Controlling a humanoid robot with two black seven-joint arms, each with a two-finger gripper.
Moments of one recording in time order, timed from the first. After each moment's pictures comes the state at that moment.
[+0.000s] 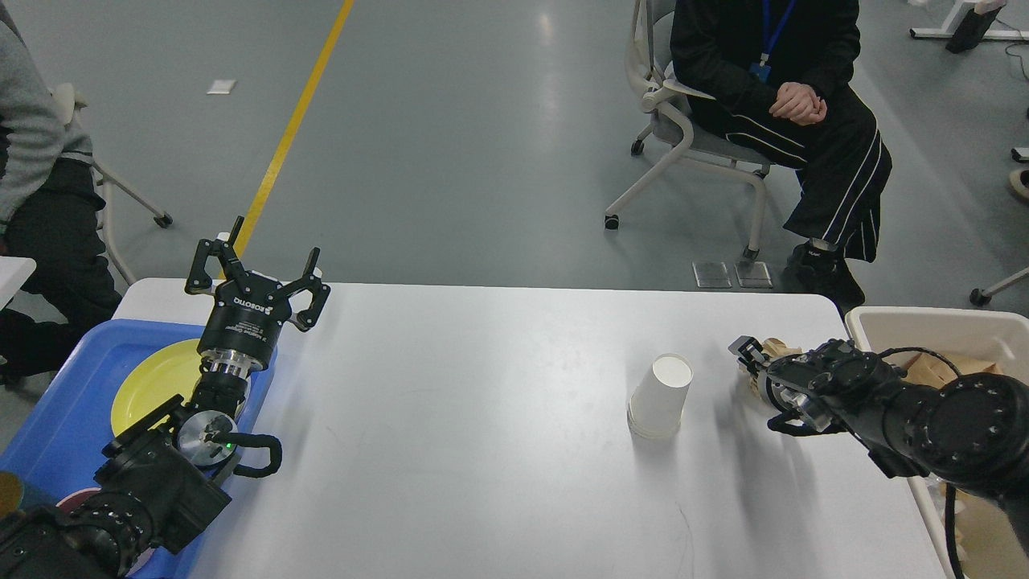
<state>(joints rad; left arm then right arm) -0.67 0.10 -0.89 -0.25 -0.07 -0.82 -0.48 1.01 -0.14 -0.86 0.44 0.27 -0.06 -0.23</state>
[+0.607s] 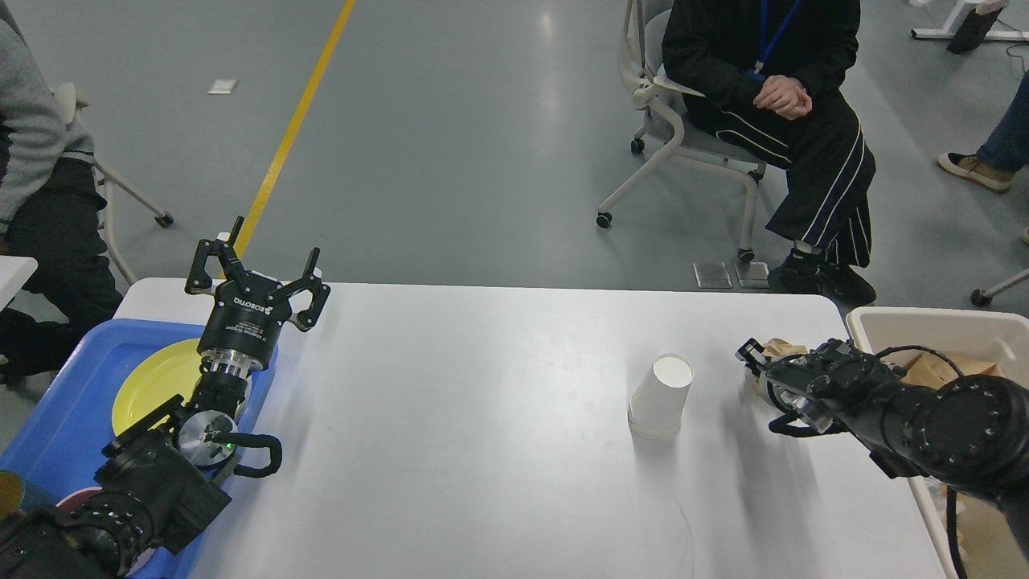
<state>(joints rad) -0.67 0.10 -0.89 -0.25 -0.07 -0.82 -0.48 1.00 -0.13 -0.88 0.44 0.25 -0.08 -0.23</state>
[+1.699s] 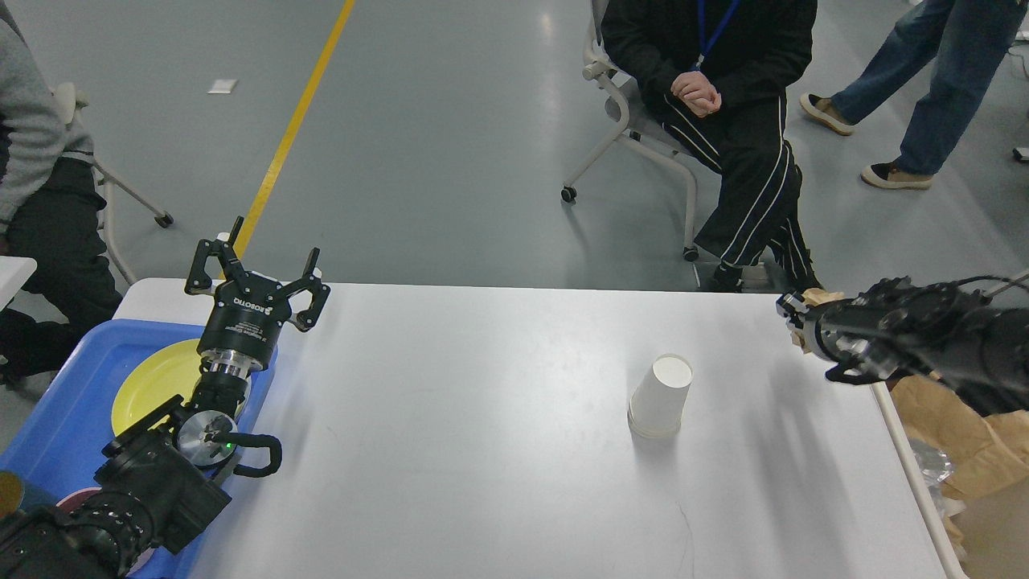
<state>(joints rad) -0.67 0.10 -0.88 -0.25 -0.07 -0.82 -0.48 1.37 -0.41 -0.91 0.90 0.14 -0.08 -0.23</state>
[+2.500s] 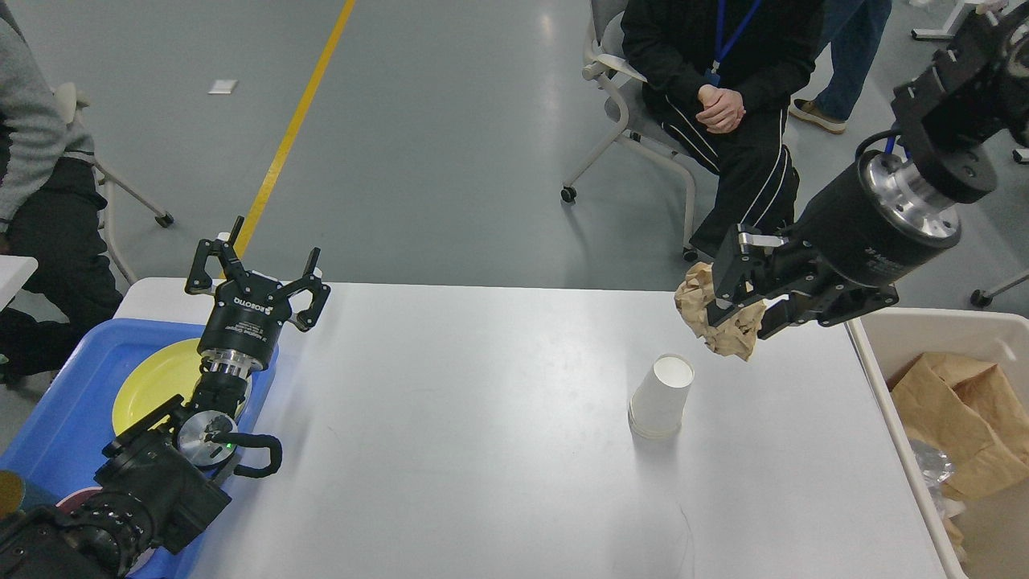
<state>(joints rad) -0.67 0.10 -0.88 -0.25 -0.07 -0.82 -0.48 2.37 -0.56 -1.15 1.61 0.06 0.73 -0.23</state>
